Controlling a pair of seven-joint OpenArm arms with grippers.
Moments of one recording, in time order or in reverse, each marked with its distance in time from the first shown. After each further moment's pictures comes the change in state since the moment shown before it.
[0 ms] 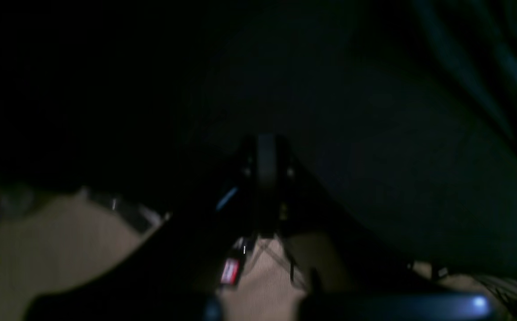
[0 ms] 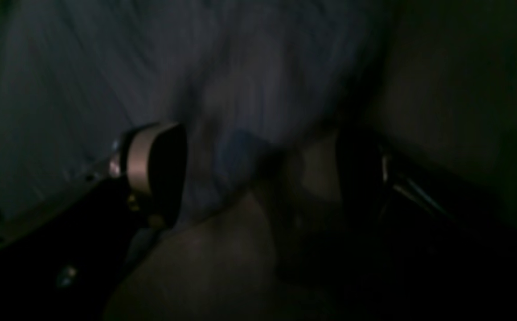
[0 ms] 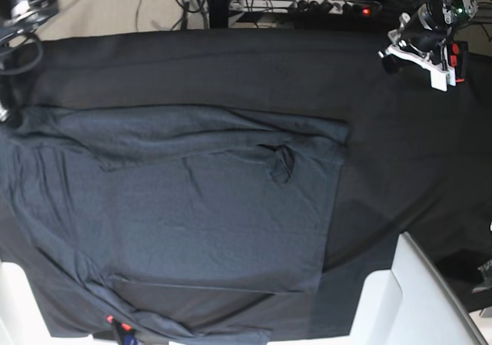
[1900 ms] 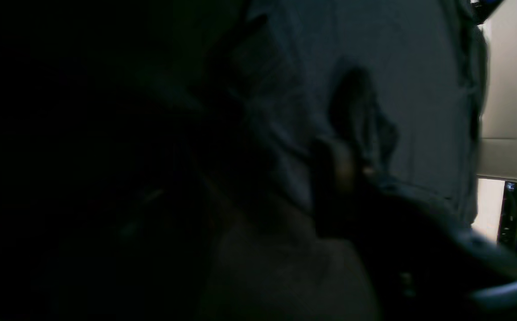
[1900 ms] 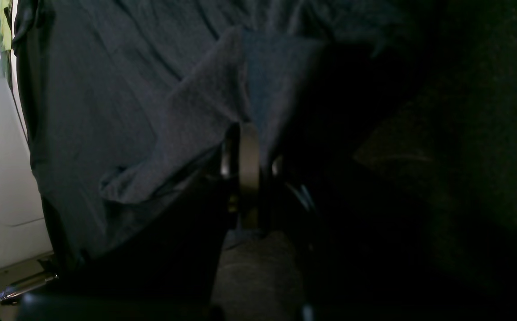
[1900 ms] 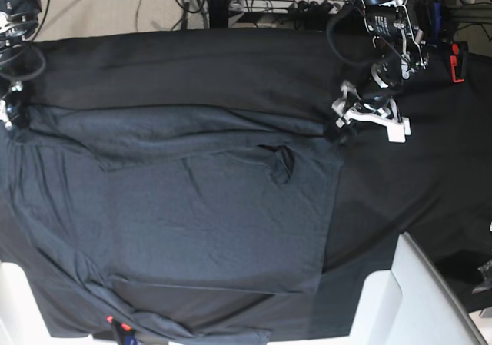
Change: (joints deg) left arm -21.7 7.6 2.9 -21.3 -1.4 -1.7 -3.0; right arm 2.8 3.8 -0.3 -14.8 0.2 0.1 4.1
